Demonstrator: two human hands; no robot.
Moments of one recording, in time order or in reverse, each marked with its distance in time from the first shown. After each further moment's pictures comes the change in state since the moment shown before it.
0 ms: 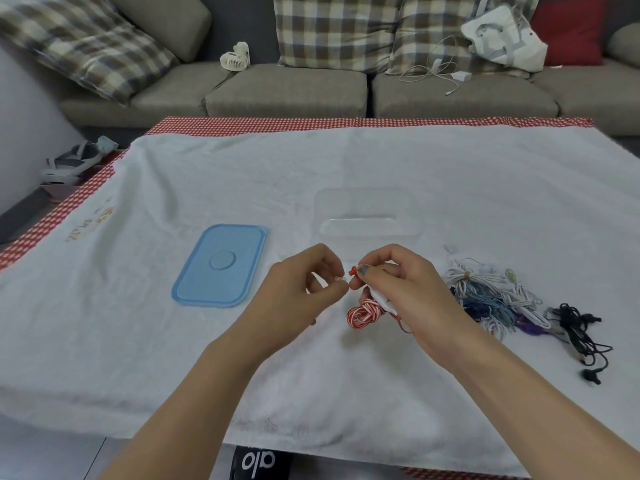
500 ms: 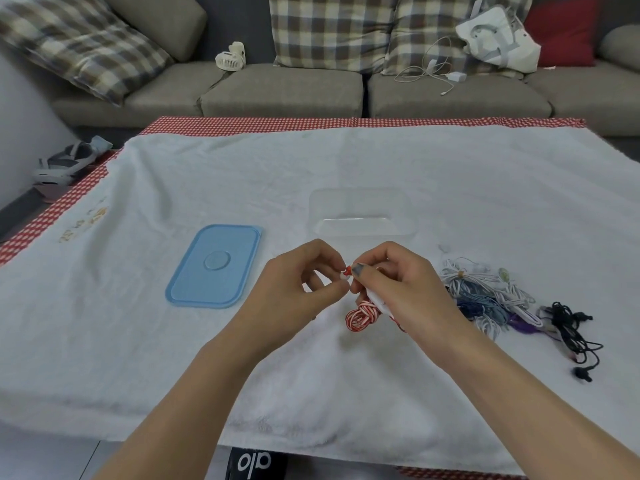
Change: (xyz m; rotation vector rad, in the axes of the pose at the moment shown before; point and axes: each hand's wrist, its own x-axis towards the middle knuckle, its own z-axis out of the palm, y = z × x) left_hand -0.001 0.006 0.000 -0.075 0.010 0.044; right_hand -0.005 -0.003 -0.003 -0.026 -0.008 -0.070
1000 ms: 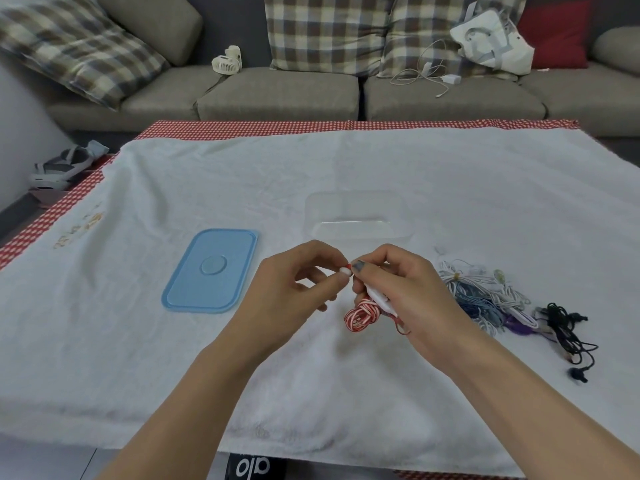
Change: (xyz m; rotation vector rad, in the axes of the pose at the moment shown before) left_hand 0.000 0.006 0.000 -0.082 0.026 0.051; right_hand 0.000 -0.007 -0.002 0.094 0.008 0.076
